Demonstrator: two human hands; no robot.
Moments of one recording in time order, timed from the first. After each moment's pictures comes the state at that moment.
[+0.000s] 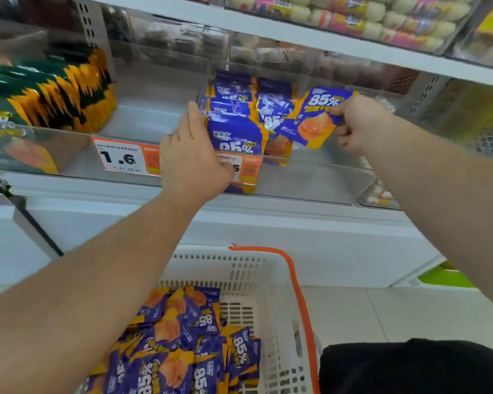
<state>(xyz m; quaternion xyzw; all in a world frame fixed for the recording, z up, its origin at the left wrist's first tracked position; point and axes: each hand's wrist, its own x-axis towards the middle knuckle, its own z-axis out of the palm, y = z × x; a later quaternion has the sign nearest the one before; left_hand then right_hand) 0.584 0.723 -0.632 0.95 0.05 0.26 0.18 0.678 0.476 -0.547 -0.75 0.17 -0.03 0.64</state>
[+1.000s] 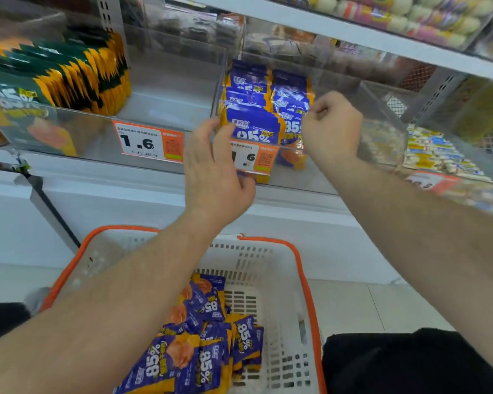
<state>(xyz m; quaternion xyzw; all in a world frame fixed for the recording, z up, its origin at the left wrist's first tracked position) 0.547 0.715 -0.665 0.85 -0.05 0.44 0.29 0.625 0.551 -0.585 -0.88 0.00 -0.32 0.36</state>
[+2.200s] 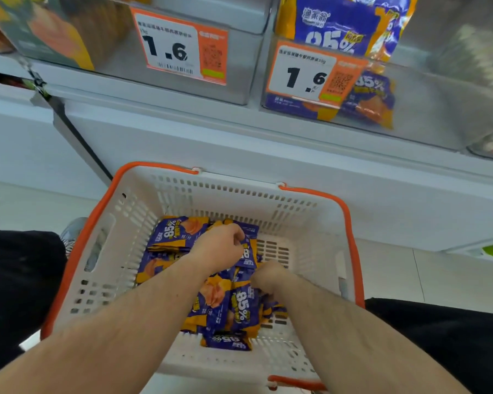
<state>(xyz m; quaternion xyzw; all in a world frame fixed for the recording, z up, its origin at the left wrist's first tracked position) 0.474 0.755 -0.869 0.91 0.06 -0.23 0.34 0.480 0.599 -0.922 -0.83 0.13 0.48 0.25</state>
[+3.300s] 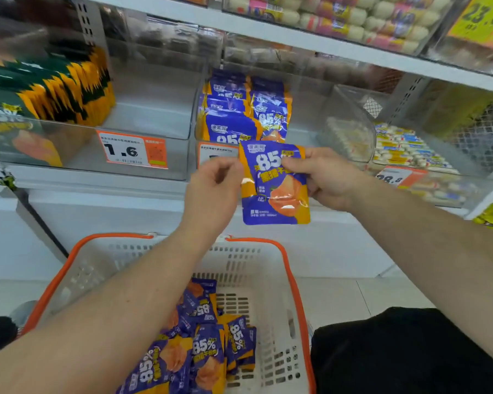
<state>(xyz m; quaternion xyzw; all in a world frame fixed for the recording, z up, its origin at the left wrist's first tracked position) 0.518 0.683 -0.645 0.68 0.04 0.17 0.72 0.563 0.505 -0.591 -0.75 -0.03 0.17 0.64</state>
